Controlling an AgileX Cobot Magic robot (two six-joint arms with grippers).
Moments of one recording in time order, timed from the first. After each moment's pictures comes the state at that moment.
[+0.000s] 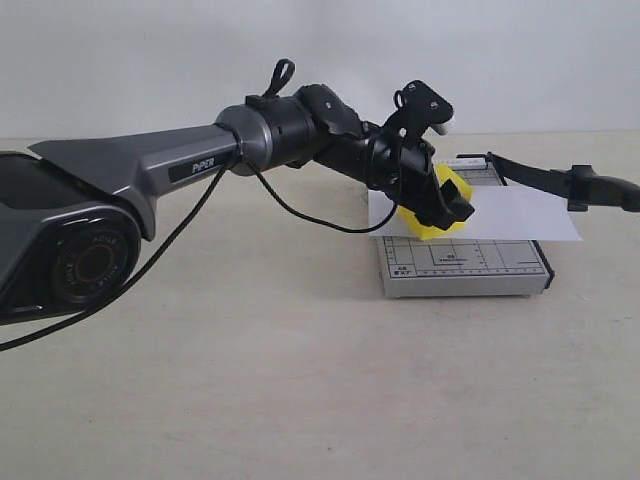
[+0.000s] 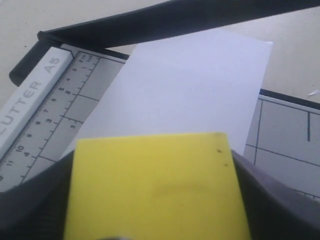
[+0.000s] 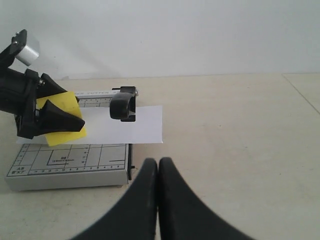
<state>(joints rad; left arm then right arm) -0.76 2.62 -2.25 -0.88 0.64 1.19 0.01 0.28 -0.19 -0.14 0.24 0.16</state>
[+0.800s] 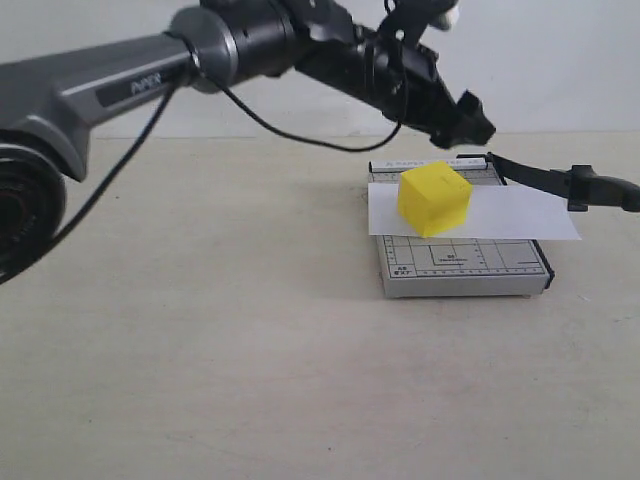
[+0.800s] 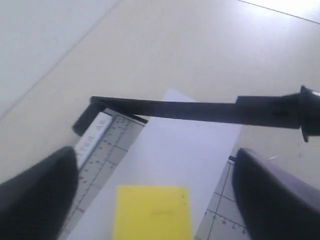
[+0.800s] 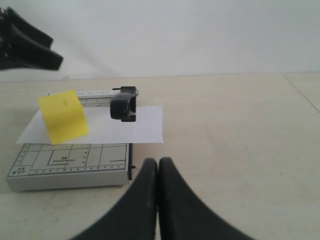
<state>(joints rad) -0.76 2.40 -2.25 -0.68 0.71 0.83 0.01 0.28 -0.19 -0.14 0.24 0.16</state>
